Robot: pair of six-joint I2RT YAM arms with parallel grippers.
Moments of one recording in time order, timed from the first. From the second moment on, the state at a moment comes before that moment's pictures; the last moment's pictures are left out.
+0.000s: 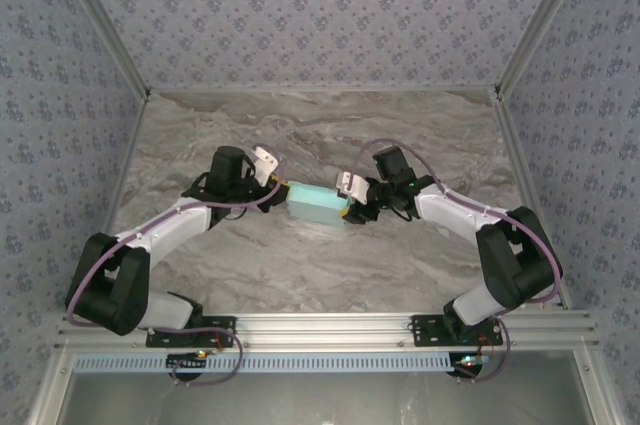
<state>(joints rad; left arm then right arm) -0.42 1.37 0.74 -0.04 0.50 0.06 0.50 1.52 0.86 -0.25 -0.52 -0.74</state>
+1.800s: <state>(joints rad) -0.49 1.41 0.70 0.10 0.22 -0.25 0.52 1.19 0.80 -0.24 -0.21 0.10</state>
